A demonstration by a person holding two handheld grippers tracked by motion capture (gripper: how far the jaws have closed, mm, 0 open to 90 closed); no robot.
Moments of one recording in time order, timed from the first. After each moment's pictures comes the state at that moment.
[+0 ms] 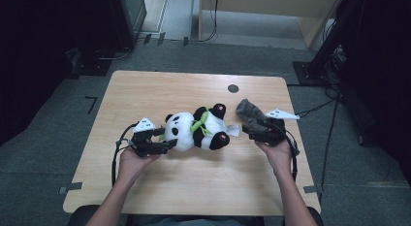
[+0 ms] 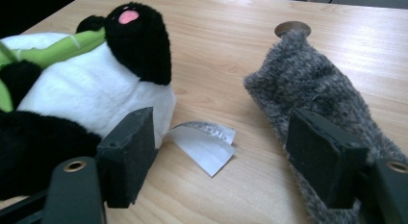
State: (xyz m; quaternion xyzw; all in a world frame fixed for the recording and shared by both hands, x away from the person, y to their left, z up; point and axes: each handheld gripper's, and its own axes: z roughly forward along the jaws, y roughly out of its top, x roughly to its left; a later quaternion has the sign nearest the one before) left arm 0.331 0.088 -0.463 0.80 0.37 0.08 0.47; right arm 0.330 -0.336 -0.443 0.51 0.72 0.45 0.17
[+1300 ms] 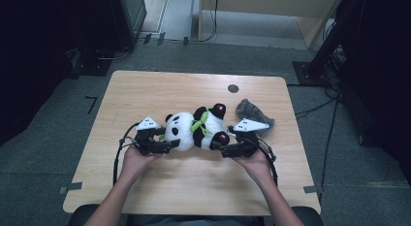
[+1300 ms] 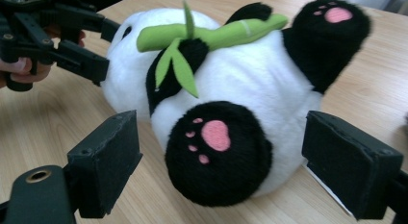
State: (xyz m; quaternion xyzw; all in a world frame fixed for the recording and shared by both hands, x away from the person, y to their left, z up) left arm 0.342 0.082 -0.475 0.80 0.37 0.06 0.47; right arm 0.303 -0.251 -0.441 0.39 0.79 0.46 0.13
